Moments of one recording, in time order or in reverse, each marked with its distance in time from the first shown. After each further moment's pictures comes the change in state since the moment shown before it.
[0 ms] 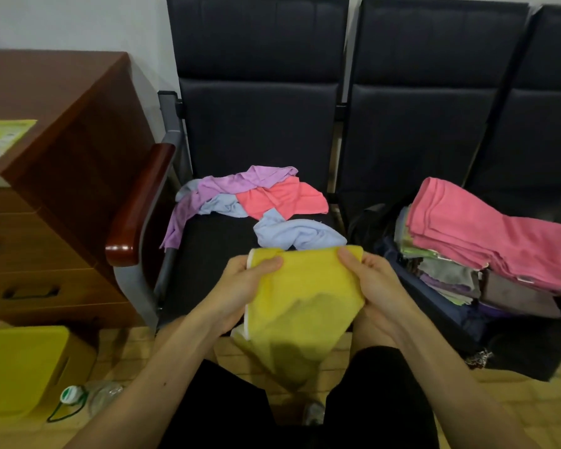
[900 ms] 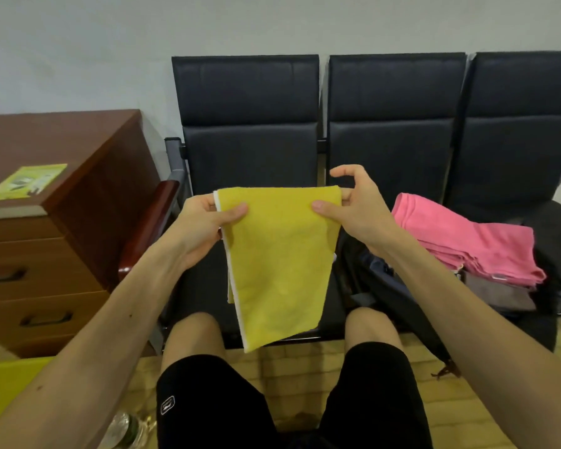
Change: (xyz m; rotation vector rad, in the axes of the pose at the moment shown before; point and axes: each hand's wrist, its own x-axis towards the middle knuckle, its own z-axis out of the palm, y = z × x) left_hand -0.040 0.099 -0.017 0.087 -0.035 0.330; right_hand -0.026 -0.102 0.007 -0.437 -0.070 -0.529
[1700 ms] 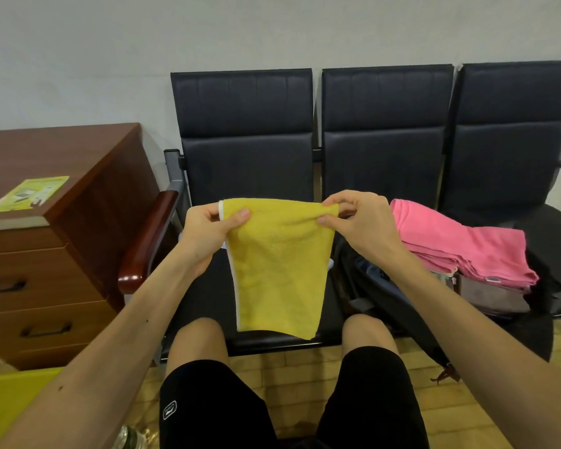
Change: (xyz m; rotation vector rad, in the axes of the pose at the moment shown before) left_hand 0.012 -0.021 0.006 0.110 0.090 0.201; right_hand -0.010 0.018 -0.013 -0.502 0.186 -0.317
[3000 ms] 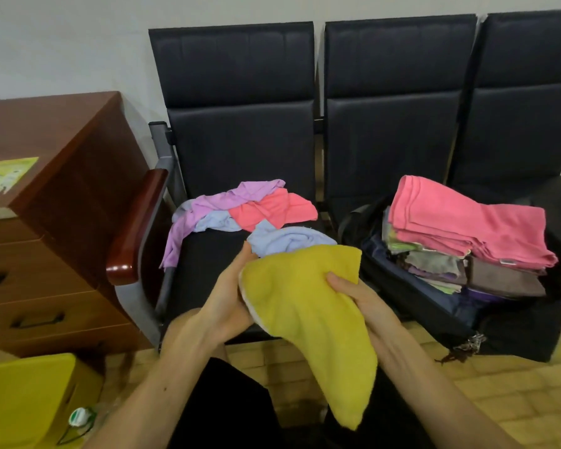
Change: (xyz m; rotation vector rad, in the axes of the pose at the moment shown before) left_hand -0.047 -0.064 0.039 -0.603 -0.250 -0.561; right_hand -0.092 0.014 0.054 1.363 -0.286 0.980
